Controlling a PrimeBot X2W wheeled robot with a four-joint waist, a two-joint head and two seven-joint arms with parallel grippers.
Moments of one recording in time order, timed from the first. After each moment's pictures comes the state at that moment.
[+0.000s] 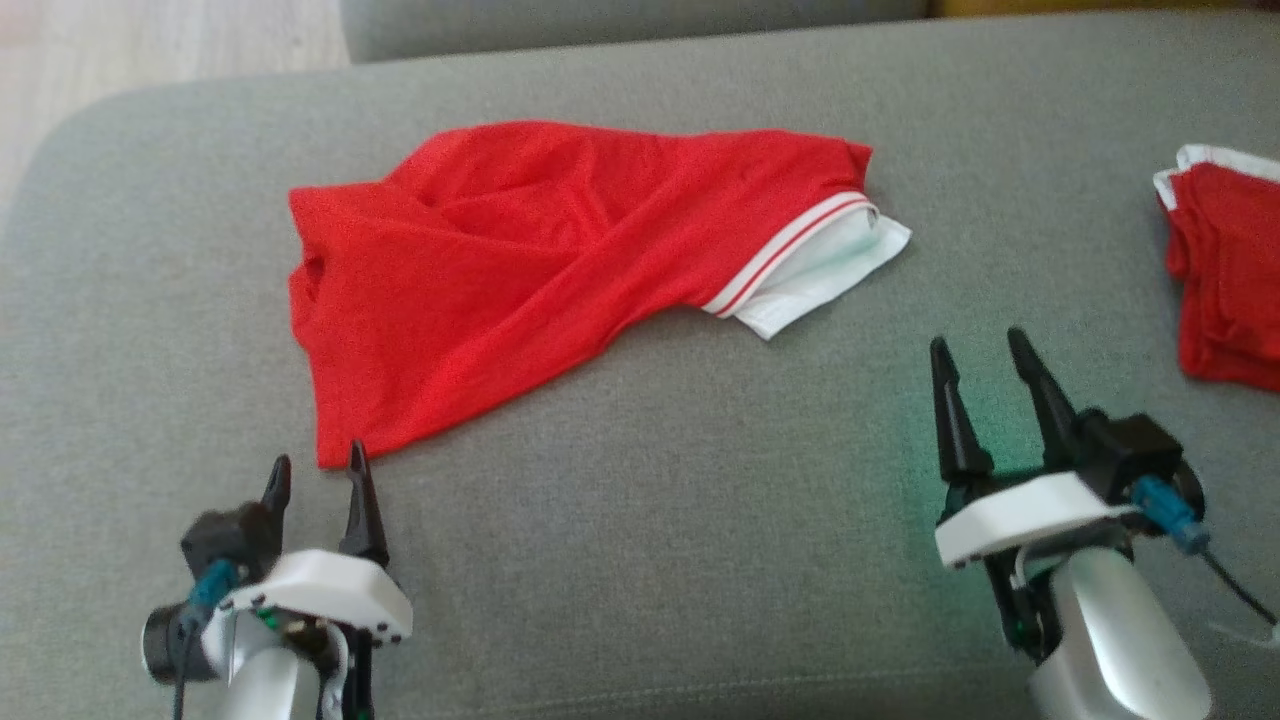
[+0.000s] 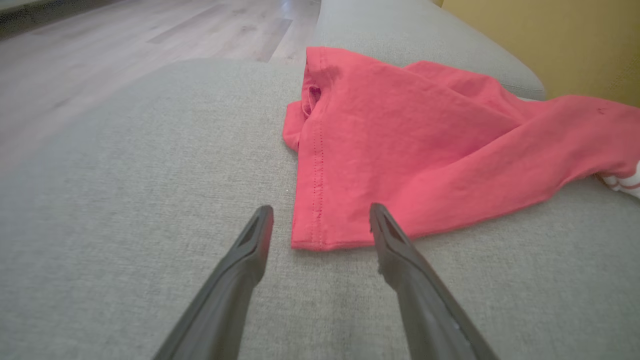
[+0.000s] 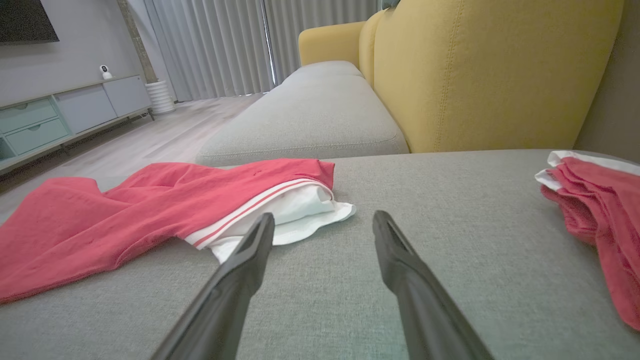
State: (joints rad) left arm -0.10 0.04 -0.08 0.44 -0.21 0.09 -0.26; right arm -0.21 -0.05 0.07 0.43 0.12 0.13 -0.26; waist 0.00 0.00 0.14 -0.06
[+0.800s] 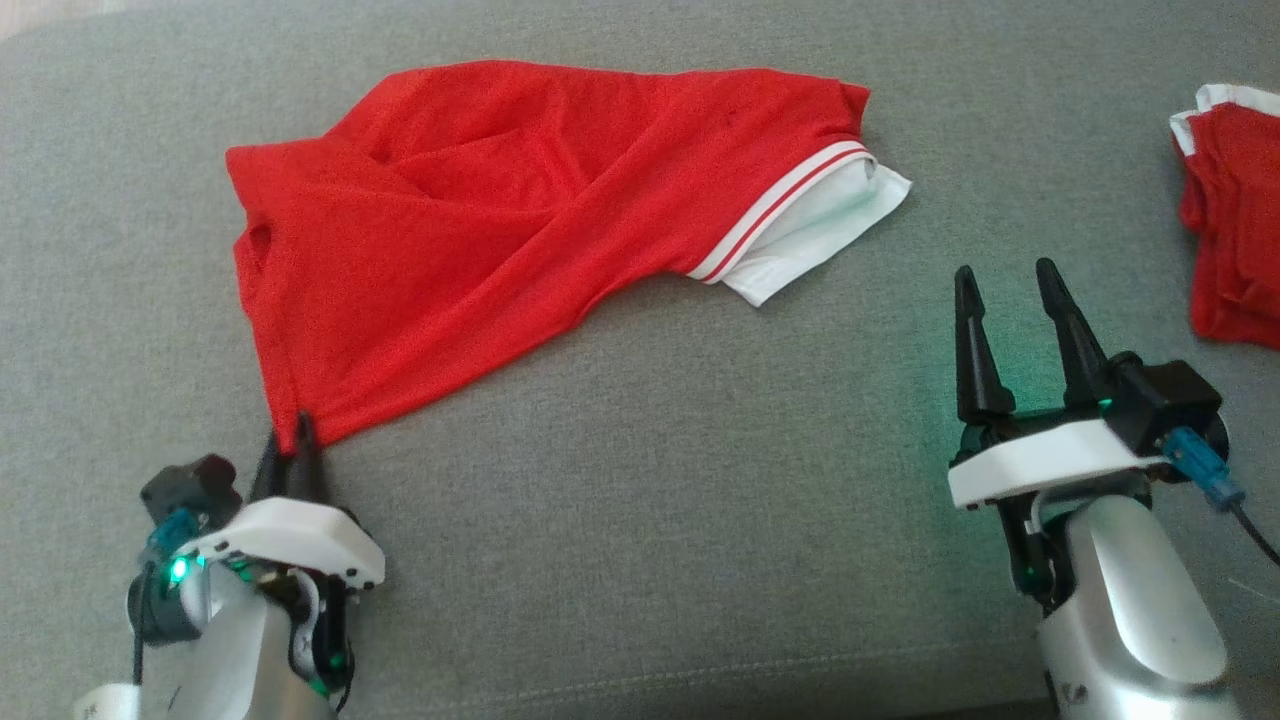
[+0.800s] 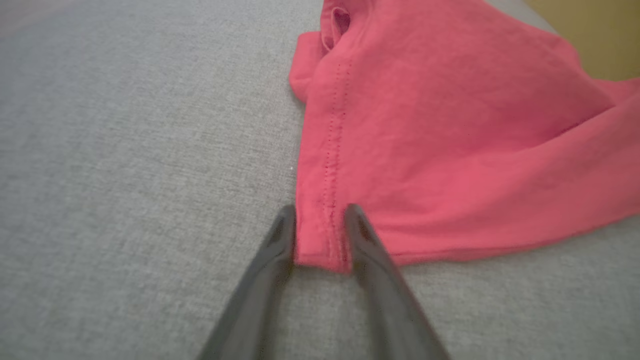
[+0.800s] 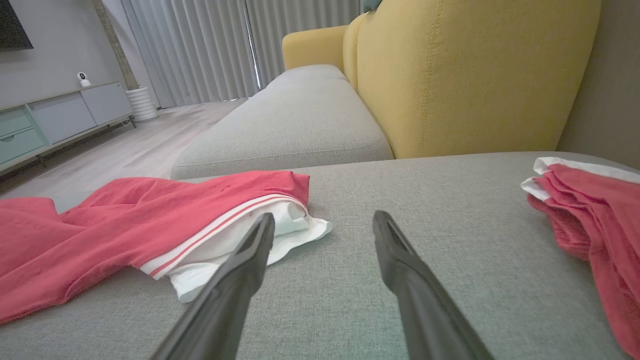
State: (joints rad) left arm -0.26 0.04 -0.03 0.66 -0.29 0.02 -0.27; right arm -0.29 -0.05 0.05 0.38 0.13 0.13 -0.26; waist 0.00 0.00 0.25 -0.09
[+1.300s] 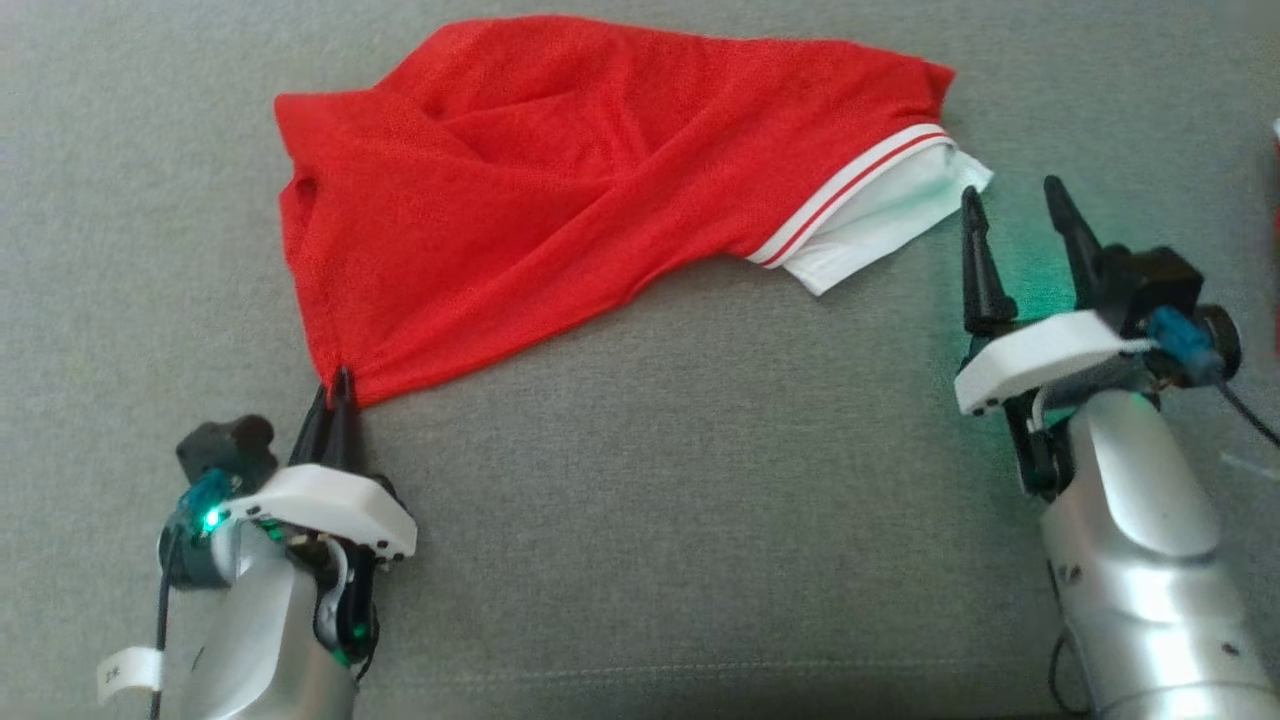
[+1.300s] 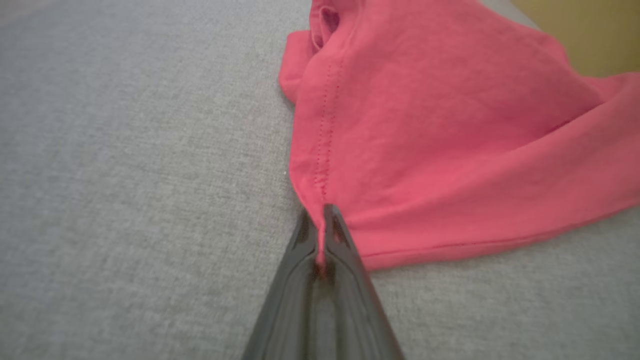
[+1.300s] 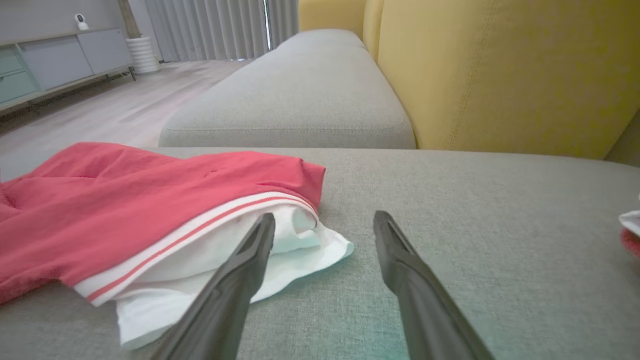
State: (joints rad) left arm -0.31 0.04 -0.09 0.65 -0.29 -0.02 -0.27; right arm -0.53 -0.05 -0.01 0.64 0.00 0.13 -0.25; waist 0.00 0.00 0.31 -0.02
